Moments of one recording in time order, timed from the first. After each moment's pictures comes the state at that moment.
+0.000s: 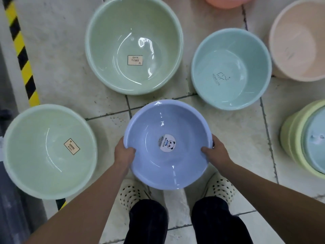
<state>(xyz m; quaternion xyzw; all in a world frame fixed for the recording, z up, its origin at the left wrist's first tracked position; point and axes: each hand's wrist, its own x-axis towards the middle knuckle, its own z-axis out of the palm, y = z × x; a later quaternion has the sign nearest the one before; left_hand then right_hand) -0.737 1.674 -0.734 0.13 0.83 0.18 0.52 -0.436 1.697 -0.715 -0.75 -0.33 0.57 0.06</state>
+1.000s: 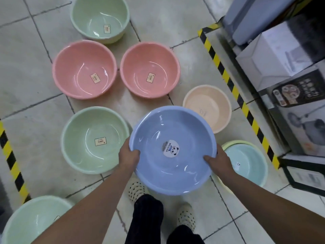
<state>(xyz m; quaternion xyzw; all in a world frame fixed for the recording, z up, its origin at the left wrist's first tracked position) -0.527 1.957 -0.493 0.32 0.75 0.18 0.55 -0.239 1.883 -0.470 -0.82 -0.26 0.48 0.16</state>
